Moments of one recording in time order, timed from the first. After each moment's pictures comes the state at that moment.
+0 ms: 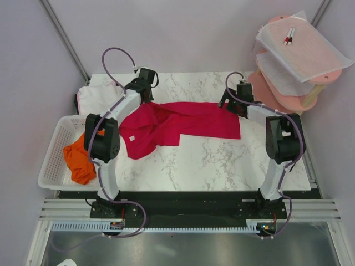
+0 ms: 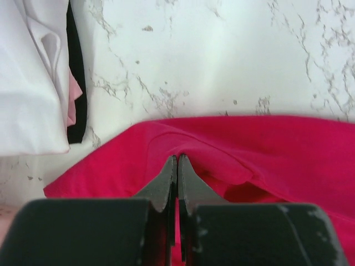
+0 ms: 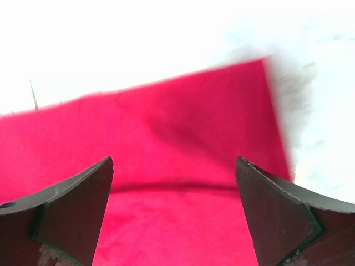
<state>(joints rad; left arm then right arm) -0.32 1.98 1.65 -0.53 -0.42 -0.34 0.16 1.95 1.26 -0.04 -0.01 0.50</state>
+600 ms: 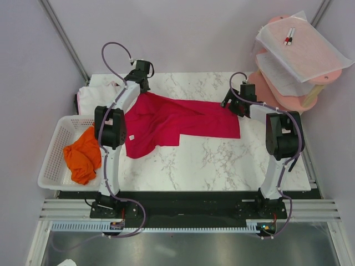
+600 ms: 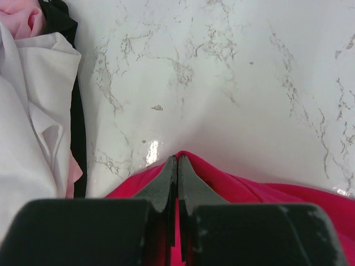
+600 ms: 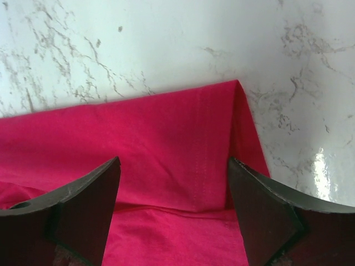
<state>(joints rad) -0.23 2.30 2.04 -0.55 -0.42 -0.30 0.09 1.99 1.28 -0.01 -0.11 0.54</state>
